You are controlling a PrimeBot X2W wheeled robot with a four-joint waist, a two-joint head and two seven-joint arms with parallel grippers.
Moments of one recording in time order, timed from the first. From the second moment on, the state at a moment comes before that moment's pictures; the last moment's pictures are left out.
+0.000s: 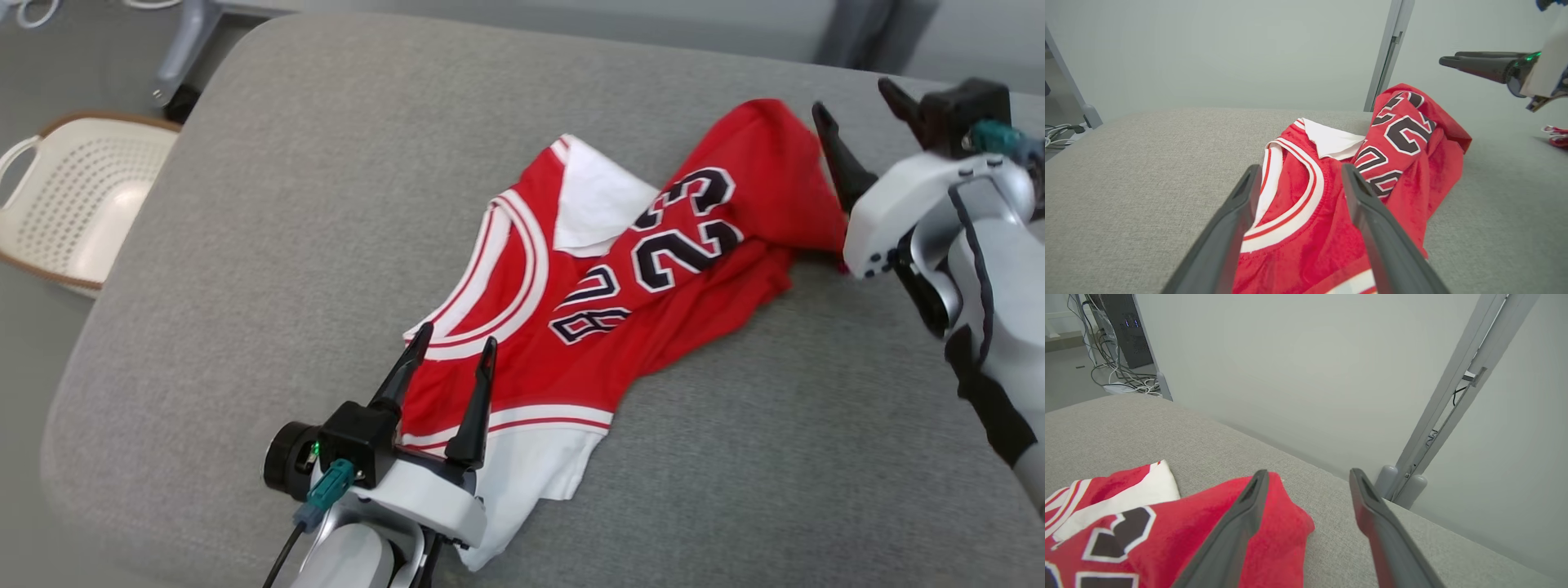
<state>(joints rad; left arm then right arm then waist) -0.24 0.05 -0.46 0.26 -0.33 0.09 -0.26 -1.03 -0.28 0.58 1.03 0.39 0.13 -0.20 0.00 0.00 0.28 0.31</state>
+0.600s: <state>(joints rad) -0.20 0.07 -0.42 0.27 -0.30 0.08 -0.26 -0.65 -0.20 0.54 0.82 0.53 0.13 -0.26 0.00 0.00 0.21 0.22</state>
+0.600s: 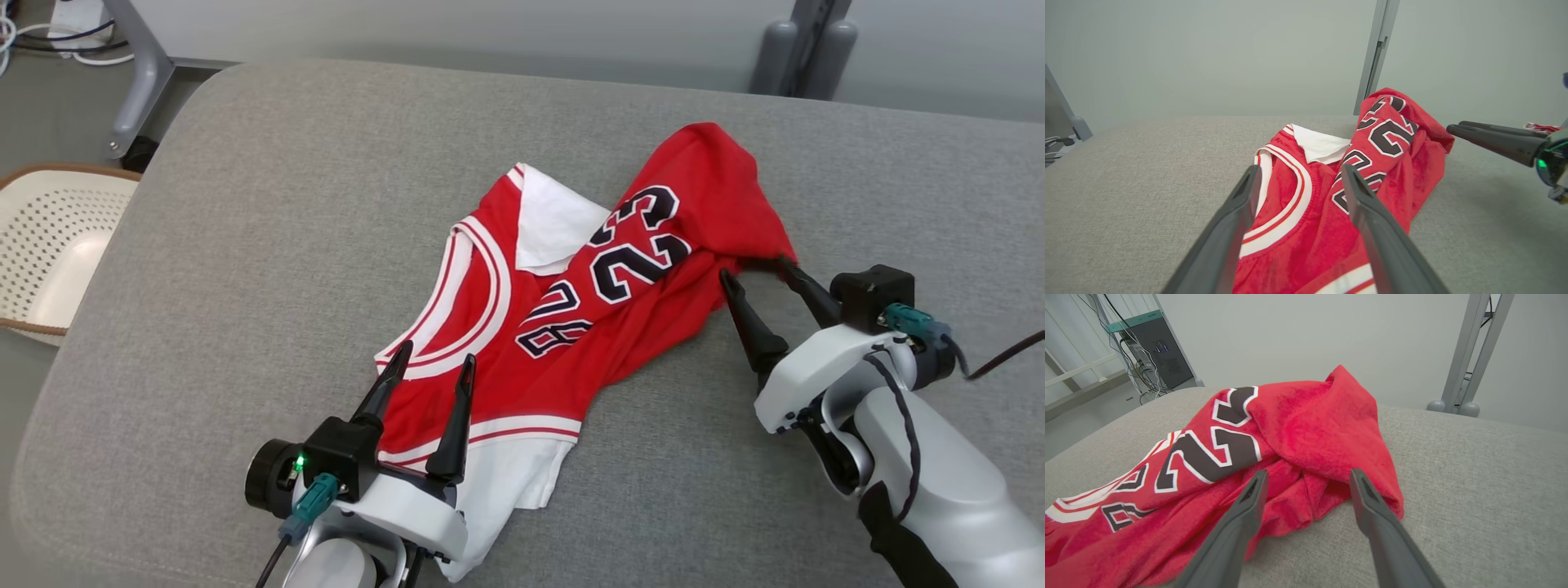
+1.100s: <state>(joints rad) -0.20 0.06 -0.41 0.27 -0.30 0.08 -0.26 -0.70 -0.15 0.54 1.02 0.47 0.13 -0.24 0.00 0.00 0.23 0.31</state>
